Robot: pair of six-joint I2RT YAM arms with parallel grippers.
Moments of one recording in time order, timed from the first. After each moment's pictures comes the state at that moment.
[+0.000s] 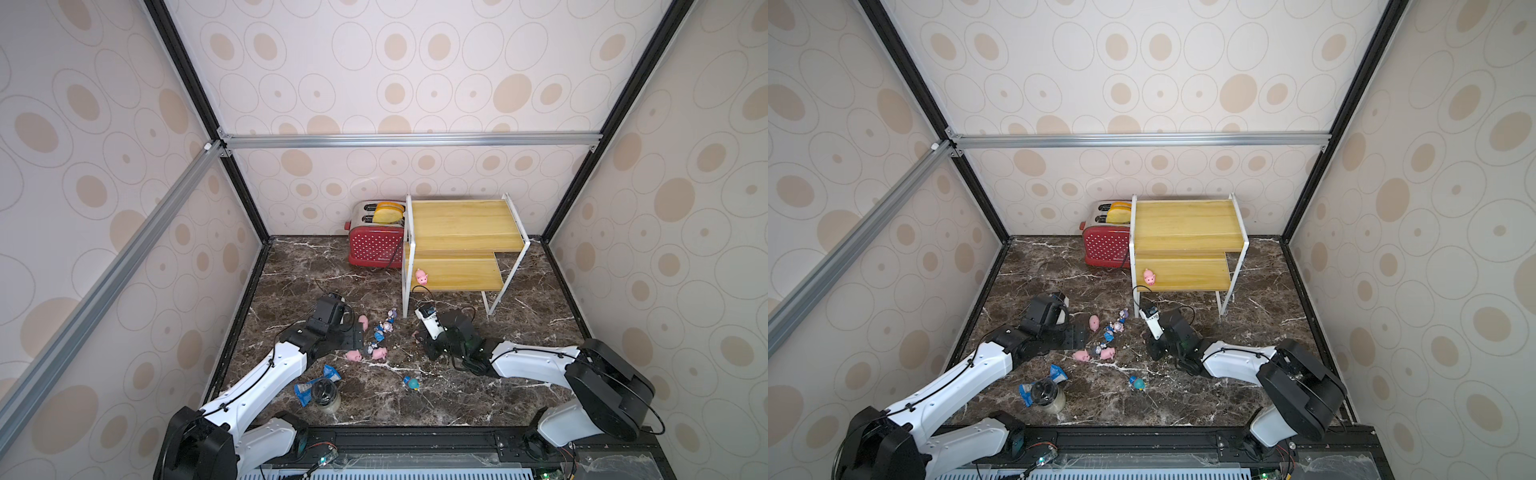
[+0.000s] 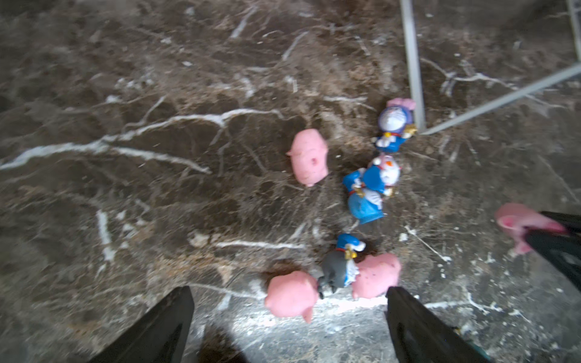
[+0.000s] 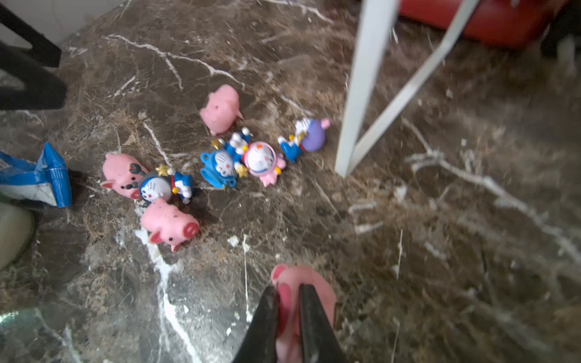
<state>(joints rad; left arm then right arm) -0.47 1.12 0.72 -0.54 -0.01 -0.40 0.85 1.49 0.56 0.29 -0.10 0.19</state>
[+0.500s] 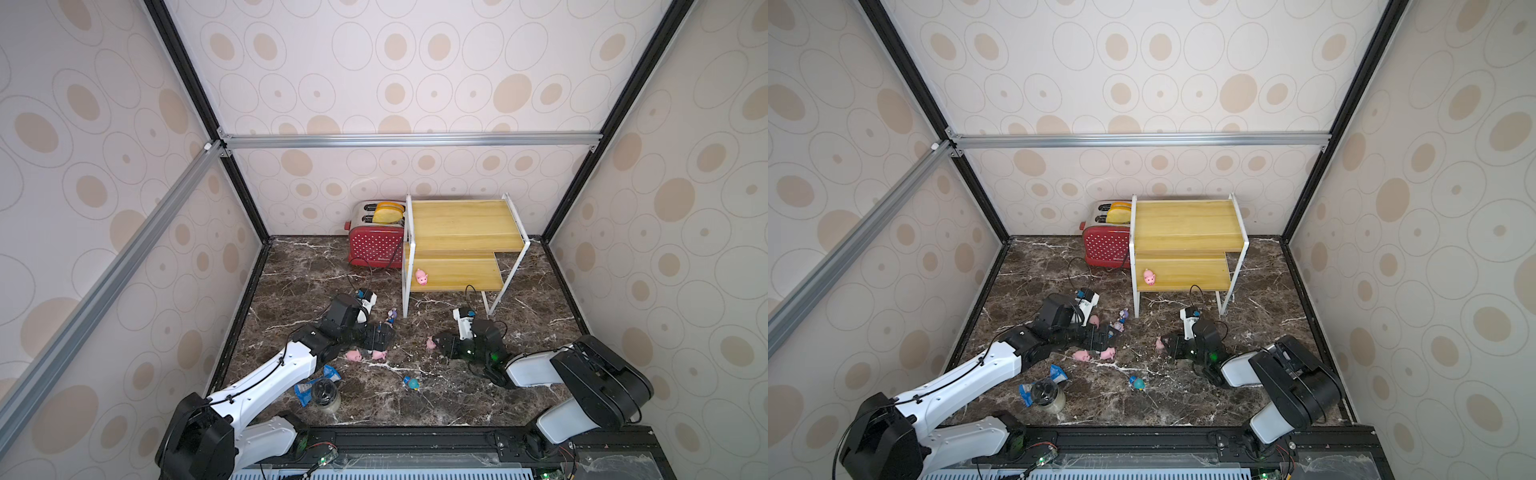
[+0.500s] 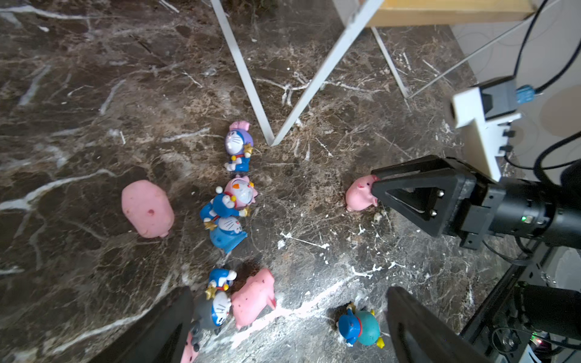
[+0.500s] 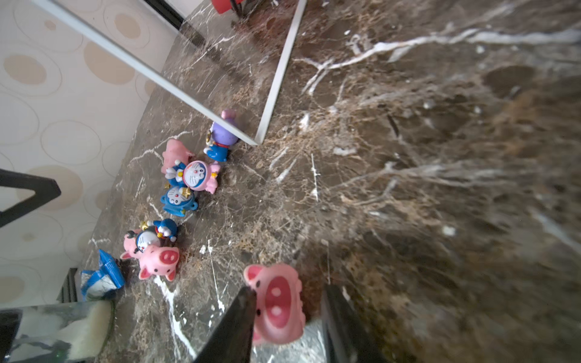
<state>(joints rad) -0.58 1.16 0.72 -0.33 0.19 -0.35 0.62 1.52 0.30 0.65 -0.26 0.62</state>
